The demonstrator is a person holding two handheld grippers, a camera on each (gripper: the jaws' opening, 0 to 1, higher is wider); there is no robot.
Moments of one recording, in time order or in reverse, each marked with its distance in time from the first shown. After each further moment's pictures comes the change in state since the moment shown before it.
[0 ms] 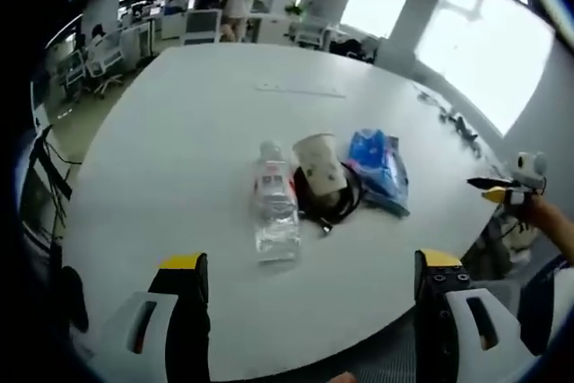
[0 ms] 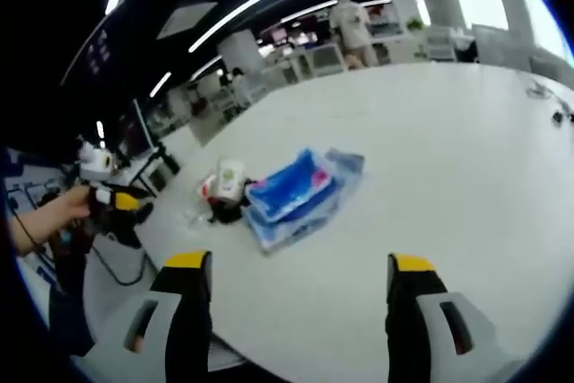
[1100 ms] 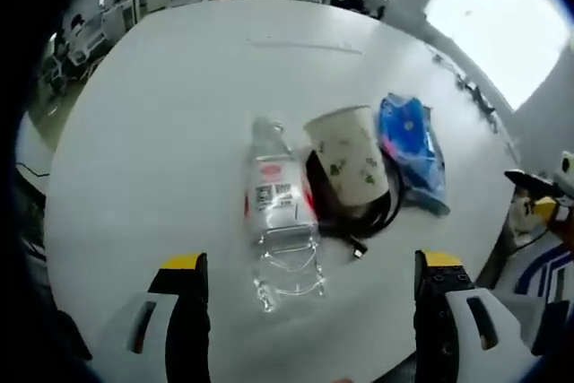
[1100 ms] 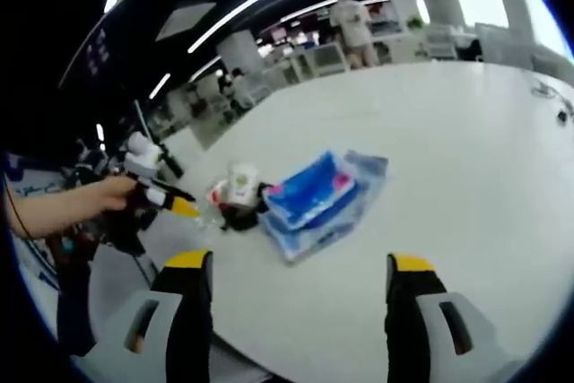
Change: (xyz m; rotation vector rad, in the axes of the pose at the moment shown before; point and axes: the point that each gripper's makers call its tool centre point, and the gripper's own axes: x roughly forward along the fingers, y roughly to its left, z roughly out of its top) left arm 0.089 0.018 0.001 0.020 0.211 0.012; right arm 0.018 0.032 0.004 0.014 0.002 0.007
